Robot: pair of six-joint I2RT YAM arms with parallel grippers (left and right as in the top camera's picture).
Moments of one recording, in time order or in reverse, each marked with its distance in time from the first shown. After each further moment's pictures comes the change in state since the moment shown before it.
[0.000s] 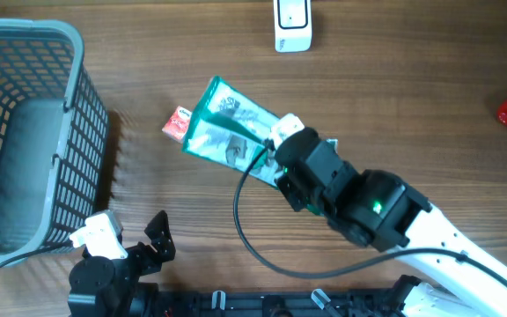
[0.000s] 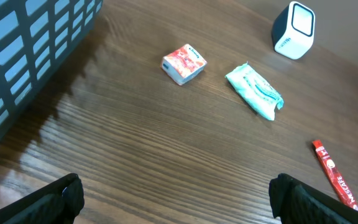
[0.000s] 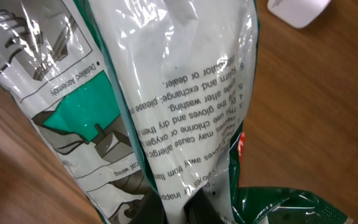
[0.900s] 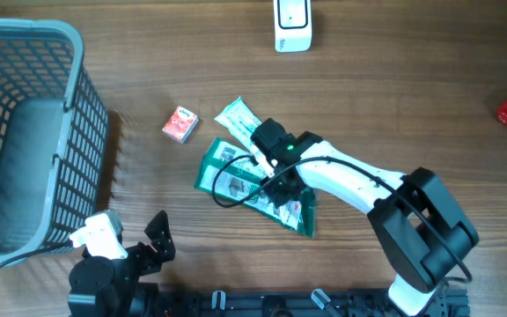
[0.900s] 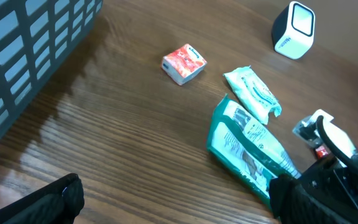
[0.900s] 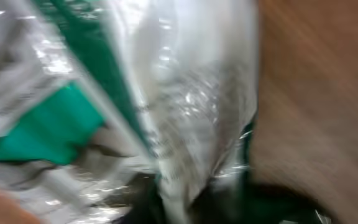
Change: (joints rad) left arm 0.000 0.000 0.000 0.000 0.000 0.000; right arm -0.171 0.643 -0.113 0.190 -0.375 -0.111
